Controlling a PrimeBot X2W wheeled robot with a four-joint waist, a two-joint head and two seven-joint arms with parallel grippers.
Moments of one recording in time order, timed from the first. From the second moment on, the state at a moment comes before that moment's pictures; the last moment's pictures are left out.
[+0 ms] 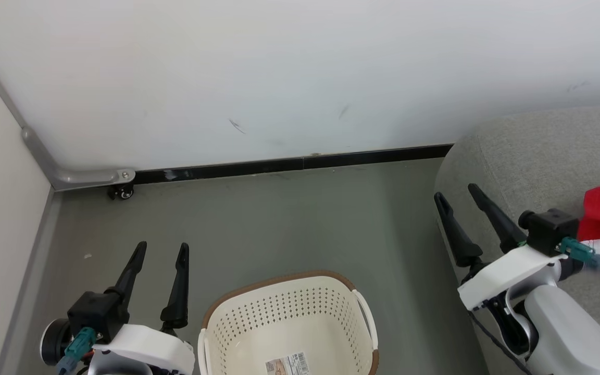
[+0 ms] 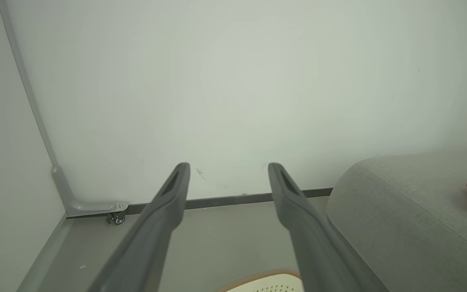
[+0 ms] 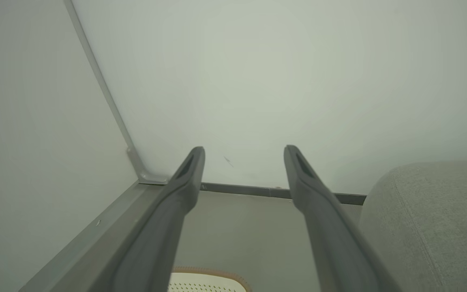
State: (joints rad) left arm -0.12 0.23 -0.28 0.23 -0.39 0.08 -0.26; right arm -0.41 -0.26 0.39 0.62 0.53 0.12 -0.25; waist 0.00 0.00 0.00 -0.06
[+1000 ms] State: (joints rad) left arm -0.02 0.20 -0.24 0.23 -0.31 0.14 -0.26; right arm -0.12 -0.09 0.19 0.49 0.28 0.12 -0.25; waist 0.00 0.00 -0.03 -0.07
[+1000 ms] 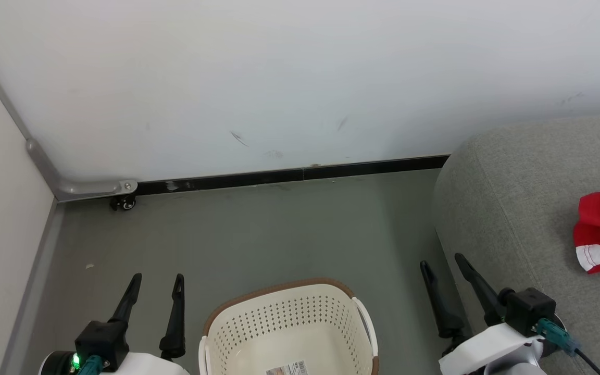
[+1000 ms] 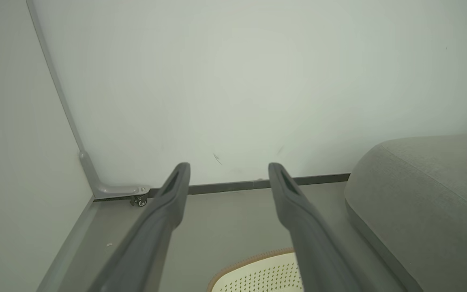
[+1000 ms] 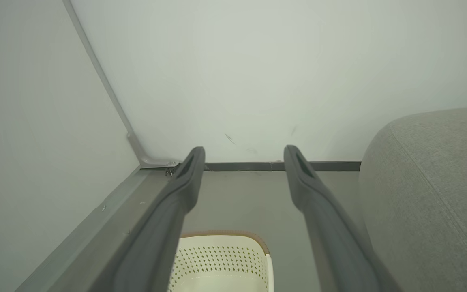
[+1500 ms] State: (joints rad) left arm -0.02 0.17 -0.25 0.24 -0.28 0.15 -0.26; right arm -0.06 -0.06 0.13 0.38 0.18 0.12 -0.24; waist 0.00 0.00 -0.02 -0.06
